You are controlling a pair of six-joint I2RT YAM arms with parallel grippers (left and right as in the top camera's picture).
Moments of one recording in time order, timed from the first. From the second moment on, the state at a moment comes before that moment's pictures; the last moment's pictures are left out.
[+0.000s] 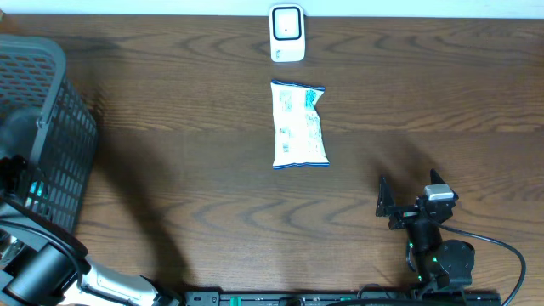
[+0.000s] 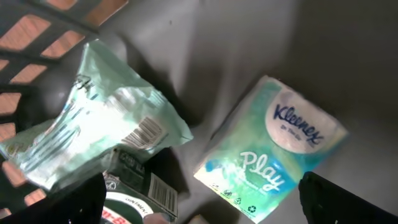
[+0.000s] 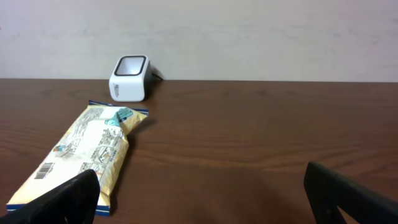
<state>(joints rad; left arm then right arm) 0.90 1.86 1.40 -0.81 -0.13 0.04 0.06 0.01 0.01 -0.07 -0.07 0.03</state>
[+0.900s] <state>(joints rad) 0.90 1.95 1.33 -0.70 0.04 0.33 0.06 0.01 0.01 -0.07 -0.07 0.03</state>
